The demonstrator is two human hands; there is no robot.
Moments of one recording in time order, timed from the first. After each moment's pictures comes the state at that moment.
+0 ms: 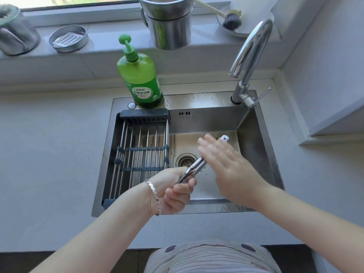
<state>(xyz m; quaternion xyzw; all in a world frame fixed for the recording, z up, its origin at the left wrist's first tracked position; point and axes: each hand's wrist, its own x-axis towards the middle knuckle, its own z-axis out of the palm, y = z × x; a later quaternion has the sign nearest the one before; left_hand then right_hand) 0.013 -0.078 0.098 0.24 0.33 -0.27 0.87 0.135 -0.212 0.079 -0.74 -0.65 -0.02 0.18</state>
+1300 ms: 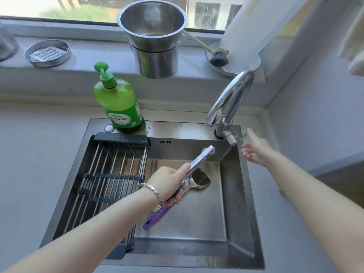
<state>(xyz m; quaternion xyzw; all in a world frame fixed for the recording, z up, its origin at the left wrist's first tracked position) 0.133 -0.065 0.071 0.64 0.44 -0.13 0.61 0.382 -0.176 0.029 -0.82 0.10 0.37 0.43</state>
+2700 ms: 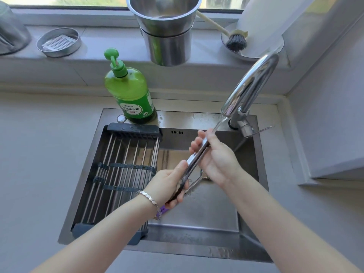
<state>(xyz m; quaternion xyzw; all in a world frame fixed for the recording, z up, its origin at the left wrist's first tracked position) 0.100 -0.064 0.071 0.57 0.45 -0.09 0.68 0.229 -0.116 0.063 -0.41 0.09 0.52 0.74</state>
